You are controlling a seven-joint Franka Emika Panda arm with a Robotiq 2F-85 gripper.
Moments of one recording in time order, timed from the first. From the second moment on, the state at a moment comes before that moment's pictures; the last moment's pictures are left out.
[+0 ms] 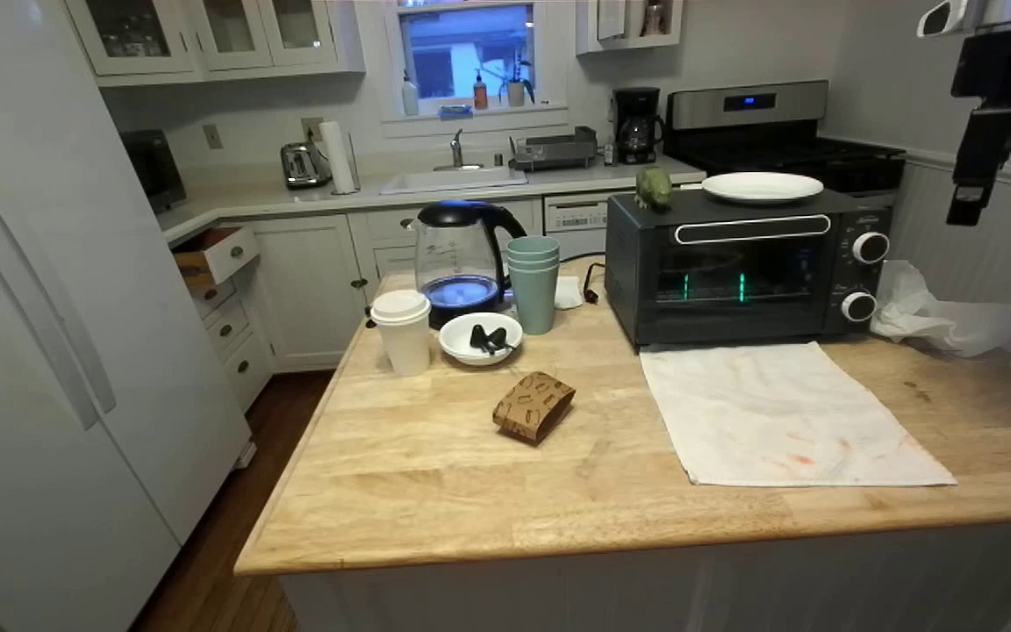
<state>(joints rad) -0.14 -0.34 -0.31 -2.43 -0.15 2.03 -0.42</state>
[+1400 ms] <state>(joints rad) -0.34 0.08 -0.42 -2.04 0.61 1.90 -0.38</state>
